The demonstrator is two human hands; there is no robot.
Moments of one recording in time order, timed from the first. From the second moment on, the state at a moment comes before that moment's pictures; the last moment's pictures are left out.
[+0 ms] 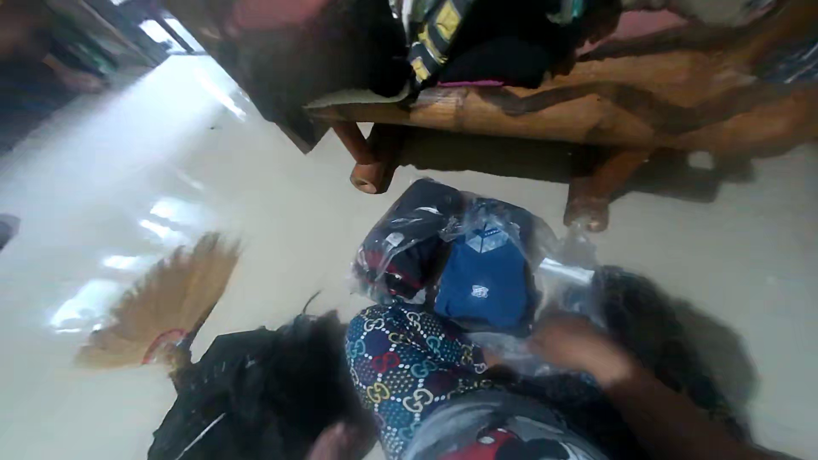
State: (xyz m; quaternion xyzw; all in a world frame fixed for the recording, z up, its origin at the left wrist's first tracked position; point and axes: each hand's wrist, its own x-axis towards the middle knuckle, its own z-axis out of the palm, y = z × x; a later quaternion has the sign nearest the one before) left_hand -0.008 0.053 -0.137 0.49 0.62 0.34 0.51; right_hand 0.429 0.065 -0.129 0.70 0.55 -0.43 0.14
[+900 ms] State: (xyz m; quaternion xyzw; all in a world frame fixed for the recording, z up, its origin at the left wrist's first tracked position) left_hand 0.314 0.355 -0.273 0.60 0.49 0.08 0.62; right_hand 0.503 0.207 -0.281 0.70 0.15 -0.42 -0.56
